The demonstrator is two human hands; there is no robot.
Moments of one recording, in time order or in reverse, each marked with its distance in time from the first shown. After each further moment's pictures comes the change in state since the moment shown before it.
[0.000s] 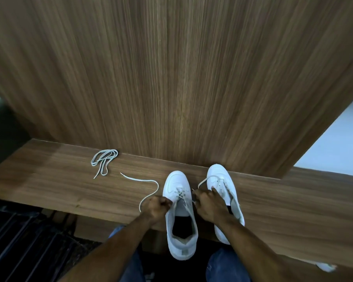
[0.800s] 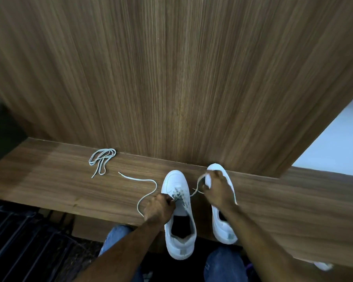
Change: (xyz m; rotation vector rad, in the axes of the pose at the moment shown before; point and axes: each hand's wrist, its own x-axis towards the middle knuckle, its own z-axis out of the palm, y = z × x) left_hand -0.038 0.053 -0.001 0.430 0.205 -0.009; right_hand 0.011 0.015 -0.030 0.253 0.270 0.224
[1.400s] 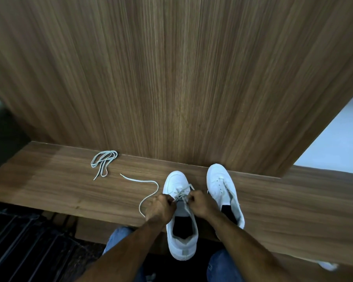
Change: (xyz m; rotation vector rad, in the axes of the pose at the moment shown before) left_hand -0.001 -0.003 -0.002 -0.061 -0.020 -0.001; right_hand -0.017 -0.026 0.040 0.041 -0.354 0.013
